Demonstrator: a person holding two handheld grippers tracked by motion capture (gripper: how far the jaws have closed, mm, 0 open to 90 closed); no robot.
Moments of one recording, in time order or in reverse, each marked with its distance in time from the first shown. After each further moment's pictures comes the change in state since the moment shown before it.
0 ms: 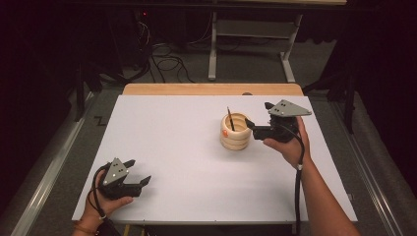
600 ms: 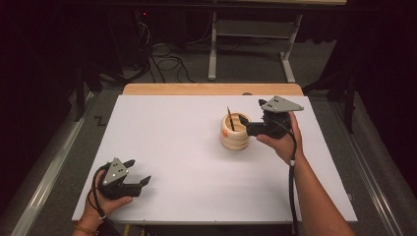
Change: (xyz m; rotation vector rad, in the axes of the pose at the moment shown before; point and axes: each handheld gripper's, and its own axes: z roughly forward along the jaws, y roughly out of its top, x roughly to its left) left arm 0.001 0.000 0.000 -0.002 0.000 -0.001; right arm 0.006 0.010 0.015 -0.003 0.012 0.022
